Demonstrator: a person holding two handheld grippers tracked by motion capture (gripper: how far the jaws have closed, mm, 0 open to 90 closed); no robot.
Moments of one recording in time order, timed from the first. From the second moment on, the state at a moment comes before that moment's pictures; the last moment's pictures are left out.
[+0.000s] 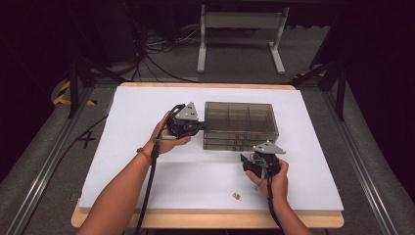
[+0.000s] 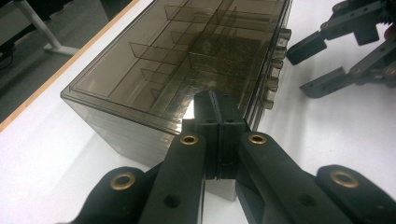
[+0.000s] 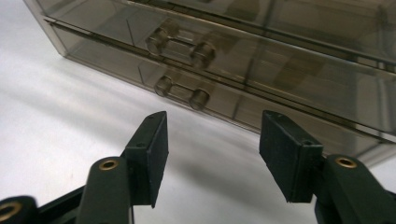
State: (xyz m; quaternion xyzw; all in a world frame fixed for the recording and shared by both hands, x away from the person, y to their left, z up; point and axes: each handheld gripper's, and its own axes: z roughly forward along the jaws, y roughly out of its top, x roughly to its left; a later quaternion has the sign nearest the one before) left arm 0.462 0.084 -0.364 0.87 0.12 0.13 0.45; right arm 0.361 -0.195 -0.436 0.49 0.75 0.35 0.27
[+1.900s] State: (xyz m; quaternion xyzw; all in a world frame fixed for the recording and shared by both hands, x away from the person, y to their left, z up) left arm 0.460 0.085 -0.366 0.87 0.12 0.13 0.46; right arm 0.376 -0.136 -0.449 0.61 0.67 0.29 0.30
